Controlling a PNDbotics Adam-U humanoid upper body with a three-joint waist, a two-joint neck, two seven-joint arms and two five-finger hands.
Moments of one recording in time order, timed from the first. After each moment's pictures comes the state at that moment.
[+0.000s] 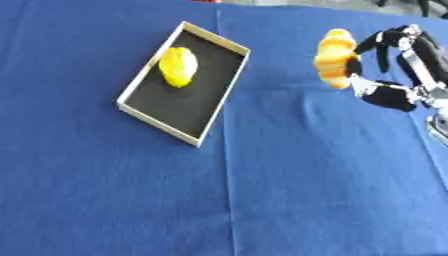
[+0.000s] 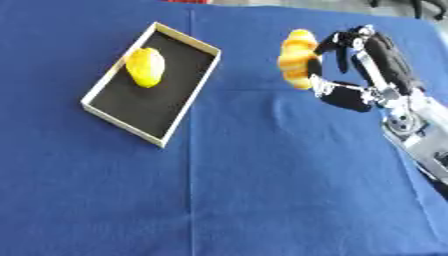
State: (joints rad) left arm -0.47 0.40 -0.05 -1.98 0.55 -0.47 -0.12; right arm 0.18 -0.95 -0.23 -1.98 0.32 -0.03 -0.28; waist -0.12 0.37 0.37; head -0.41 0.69
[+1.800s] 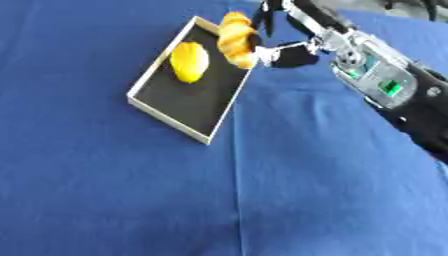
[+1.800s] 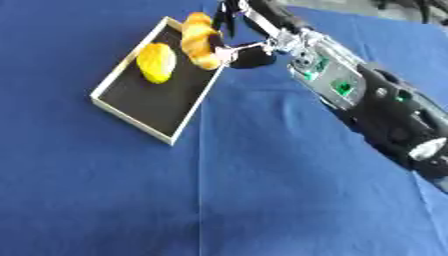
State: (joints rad) left arm -0.59 0.37 -0.10 -1.98 0.65 -0.46 -0.20; right arm -0.32 -1.00 0.09 -1.77 0.33 -0.01 0.03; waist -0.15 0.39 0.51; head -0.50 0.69
